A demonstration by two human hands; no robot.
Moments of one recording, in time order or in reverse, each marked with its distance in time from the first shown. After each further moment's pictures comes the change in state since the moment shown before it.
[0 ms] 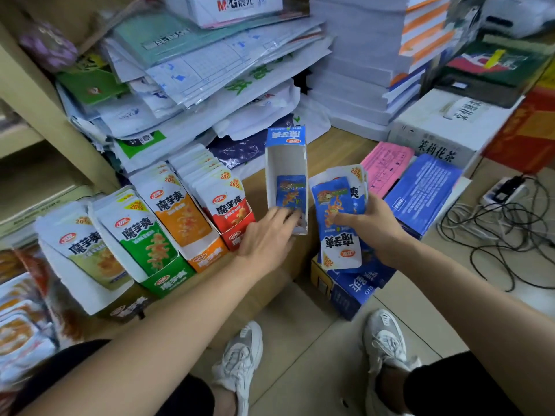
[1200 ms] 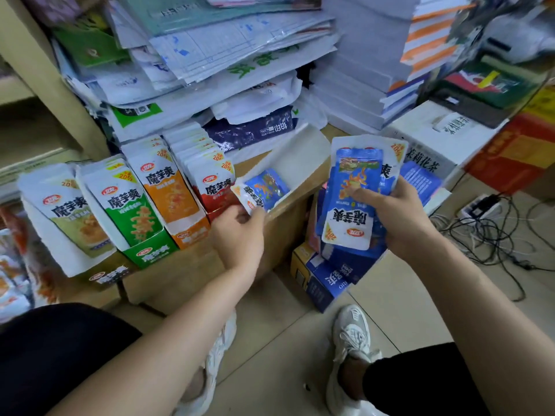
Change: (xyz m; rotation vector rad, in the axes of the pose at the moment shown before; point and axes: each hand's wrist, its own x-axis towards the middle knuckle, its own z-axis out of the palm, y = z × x) left_hand -0.030 0.044 -0.024 -1.146 0.614 -1.053; right_hand -0.026 -0.033 -0.040 0.185 0.062 -0.051
